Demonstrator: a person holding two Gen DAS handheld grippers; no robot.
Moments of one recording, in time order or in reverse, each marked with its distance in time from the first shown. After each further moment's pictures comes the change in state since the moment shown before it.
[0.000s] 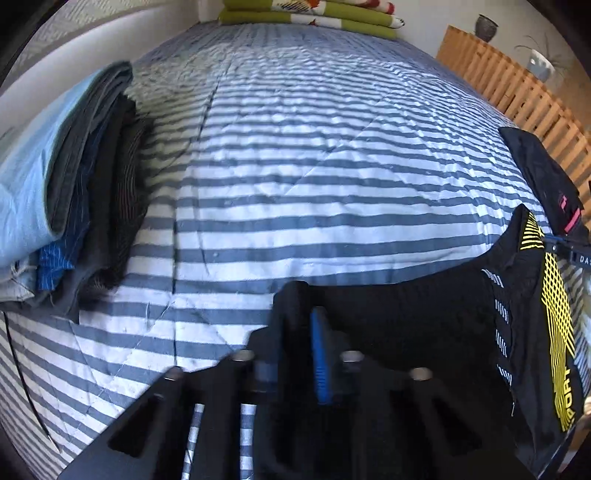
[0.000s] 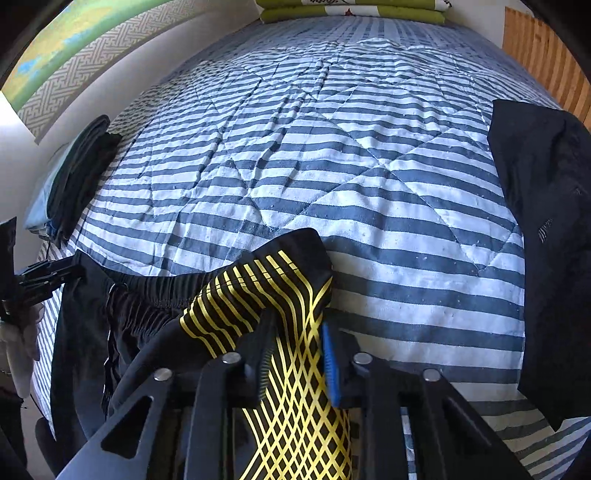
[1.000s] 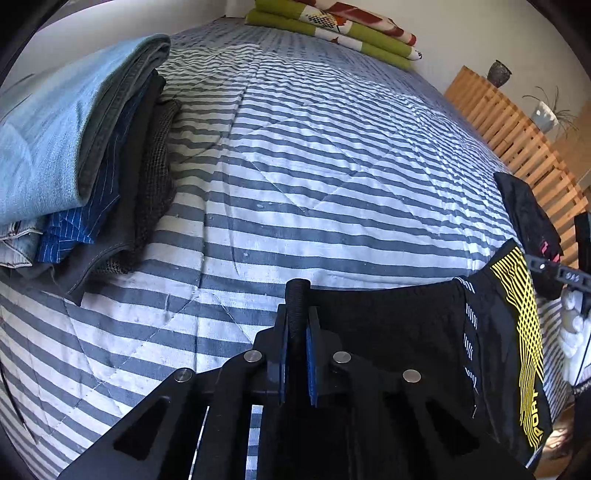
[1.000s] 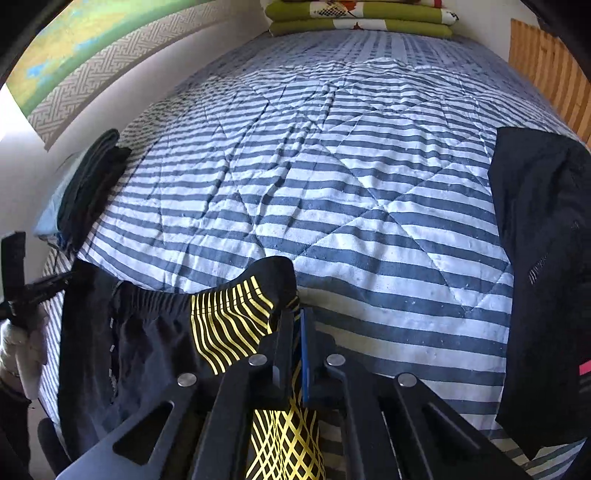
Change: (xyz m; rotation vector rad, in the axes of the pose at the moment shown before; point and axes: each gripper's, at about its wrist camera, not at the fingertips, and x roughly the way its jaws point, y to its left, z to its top) left arm -0.005 0.044 -0.003 -0.148 -0.034 -0.110; right arm -0.016 -0.016 0.023 0.036 -0.031 0.085
